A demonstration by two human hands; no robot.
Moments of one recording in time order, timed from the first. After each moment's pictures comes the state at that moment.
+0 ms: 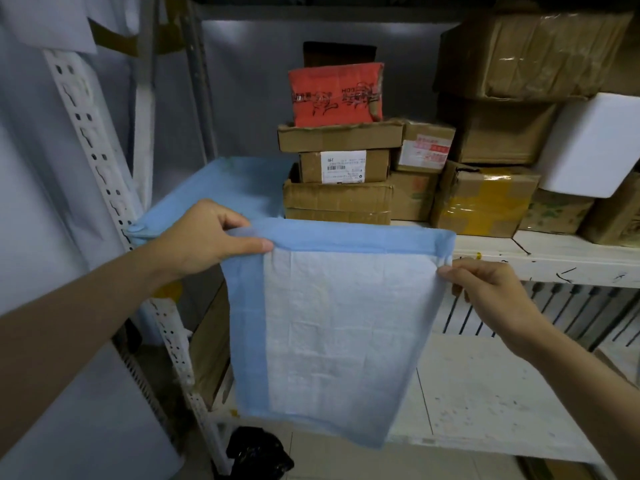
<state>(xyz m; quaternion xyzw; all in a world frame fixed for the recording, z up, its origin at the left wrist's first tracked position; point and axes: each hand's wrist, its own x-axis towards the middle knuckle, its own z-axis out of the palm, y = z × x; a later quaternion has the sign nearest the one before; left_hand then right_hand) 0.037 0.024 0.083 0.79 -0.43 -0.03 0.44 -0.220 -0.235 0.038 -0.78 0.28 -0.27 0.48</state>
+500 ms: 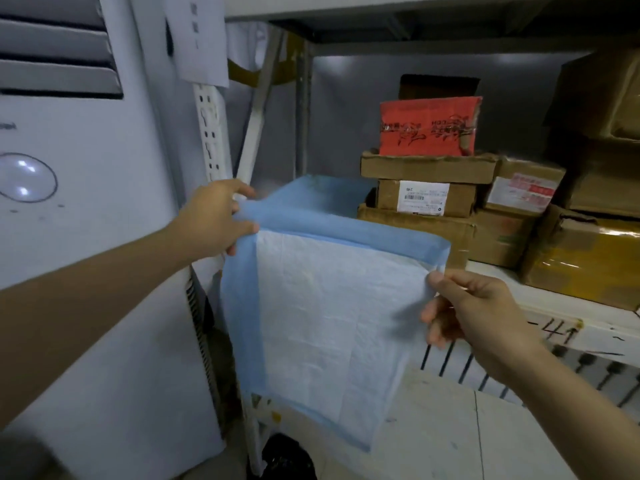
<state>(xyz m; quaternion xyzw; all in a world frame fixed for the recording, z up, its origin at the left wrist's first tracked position) 0.037 0.083 0.115 0.90 -0.21 0.12 0.37 -0.152 -0.196 0.059 -0.72 0.16 -0.19 0.65</state>
